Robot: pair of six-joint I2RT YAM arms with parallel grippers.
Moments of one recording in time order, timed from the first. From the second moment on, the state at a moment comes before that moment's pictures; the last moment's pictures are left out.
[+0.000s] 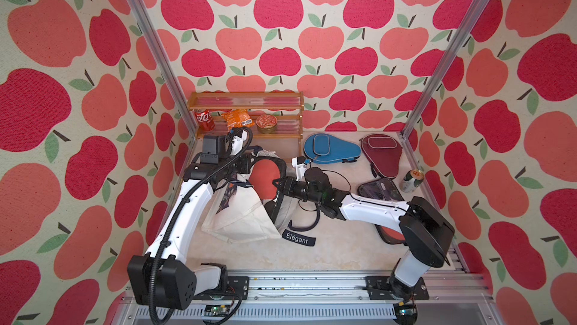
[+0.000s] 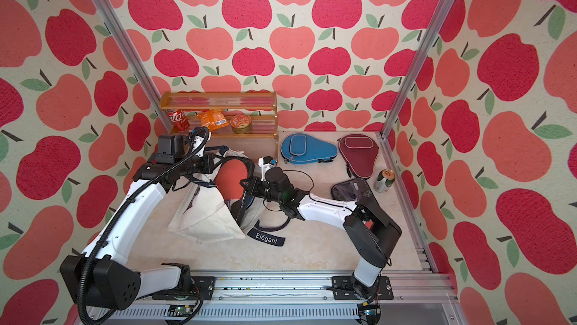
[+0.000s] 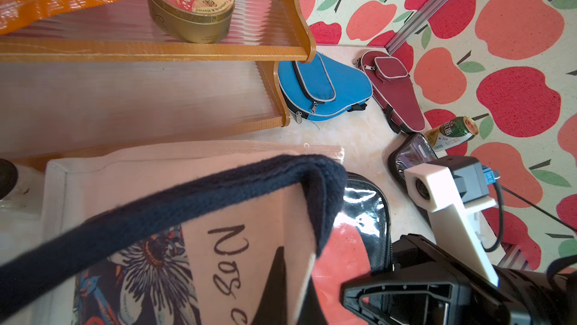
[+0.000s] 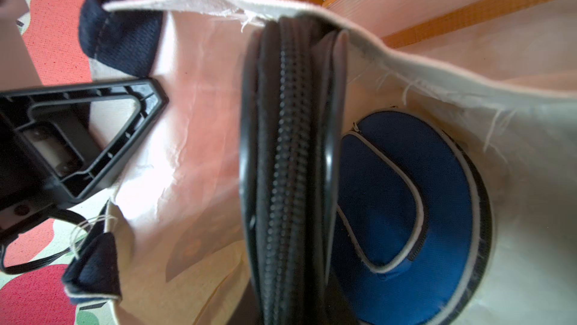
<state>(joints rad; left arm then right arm) -0.12 1.25 1.21 -0.61 0.47 -0.13 0.98 1.68 1.03 0.37 -0.18 0.99</state>
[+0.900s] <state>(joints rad) -0.05 1.19 1.13 -0.53 0.43 -0.14 0.82 1.41 0.94 0.17 -0.26 0.95</state>
